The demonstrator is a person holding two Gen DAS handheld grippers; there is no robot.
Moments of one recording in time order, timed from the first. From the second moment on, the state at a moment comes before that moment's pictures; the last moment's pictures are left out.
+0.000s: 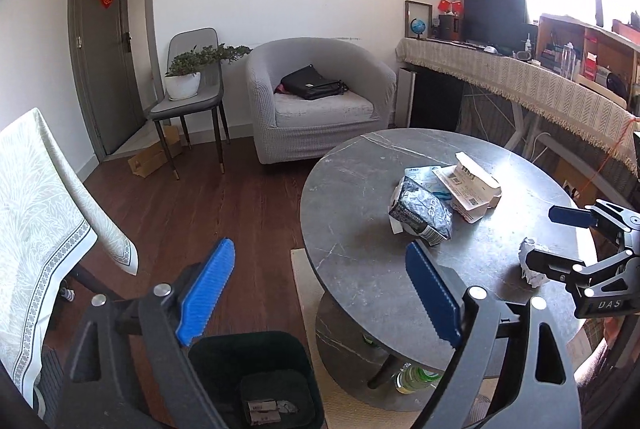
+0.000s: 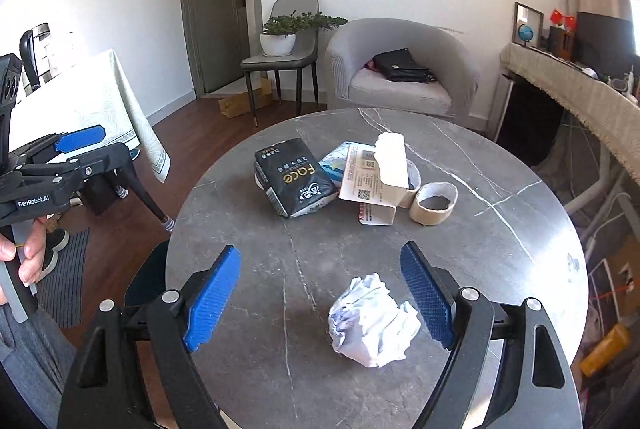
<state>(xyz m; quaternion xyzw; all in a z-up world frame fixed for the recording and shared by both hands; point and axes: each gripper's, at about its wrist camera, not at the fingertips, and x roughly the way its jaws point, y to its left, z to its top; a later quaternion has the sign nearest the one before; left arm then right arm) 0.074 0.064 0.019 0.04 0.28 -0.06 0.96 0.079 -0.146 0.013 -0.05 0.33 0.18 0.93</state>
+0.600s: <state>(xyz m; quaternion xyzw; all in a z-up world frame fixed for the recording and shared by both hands) 0.130 -0.028 -0.010 0.14 0.30 -0.13 0.93 0.101 -0.178 -0.026 -0.01 0.38 0.19 0.91</state>
